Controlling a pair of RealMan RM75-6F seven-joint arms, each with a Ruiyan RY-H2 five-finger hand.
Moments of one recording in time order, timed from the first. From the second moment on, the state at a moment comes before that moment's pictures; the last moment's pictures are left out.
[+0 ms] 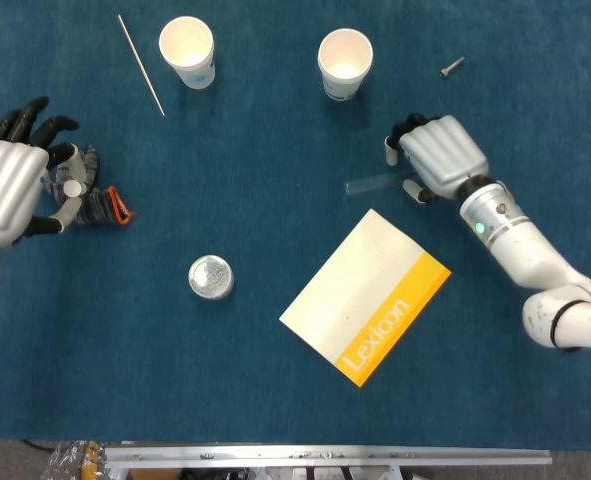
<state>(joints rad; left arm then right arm) -0.47 -1.00 -0.08 -1.85 1.28 1.11 0.16 0.84 -1.68 0.17 -1.23 -1.04 0.75 -0.41</state>
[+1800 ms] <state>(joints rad) -0.46 -1.02 -0.09 -1.81 1.32 1.09 0.07 0.84 -1.69 0.15 -1.25 -0.98 0.81 -0.45</state>
